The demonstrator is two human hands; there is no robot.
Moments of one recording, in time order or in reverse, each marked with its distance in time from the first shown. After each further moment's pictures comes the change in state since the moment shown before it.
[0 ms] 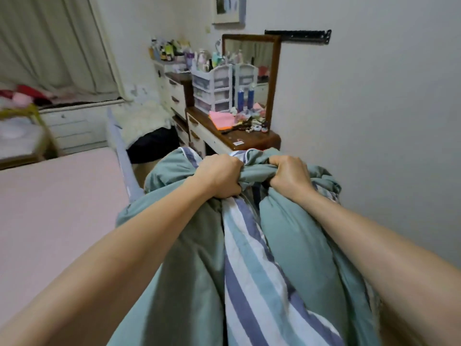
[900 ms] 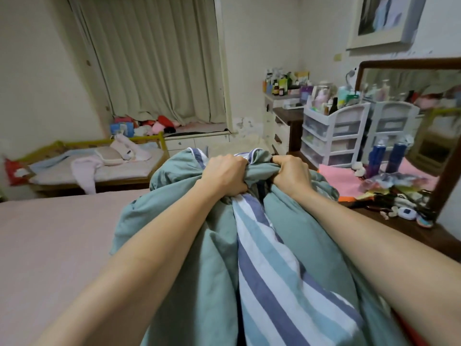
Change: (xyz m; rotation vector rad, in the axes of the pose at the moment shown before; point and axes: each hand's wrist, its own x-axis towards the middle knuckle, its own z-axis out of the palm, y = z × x) left_hand 0.312 -0.409 0.030 0.210 0.064 -0.532; right_hand 0.530 -0.143 0.259 0.361 -0.072 -0.328
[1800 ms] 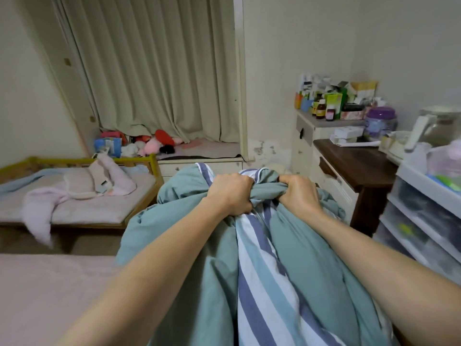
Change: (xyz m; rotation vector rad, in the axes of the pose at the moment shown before) left_hand 0.665 -0.288 0.292 0.013 -0.053 -0.044; right_hand 0.681 0.181 0.376 -0.012 -0.123 -0.106
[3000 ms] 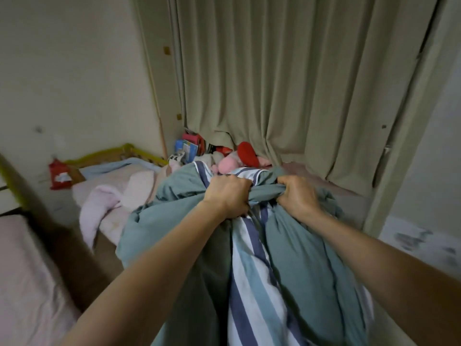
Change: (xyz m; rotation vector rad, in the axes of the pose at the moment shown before) left_hand 0.521 -0.552 0.238 0.219 -0.062 -0.532; right_hand 0.753 -0.089 0.465 0.255 -0.273 -0.461
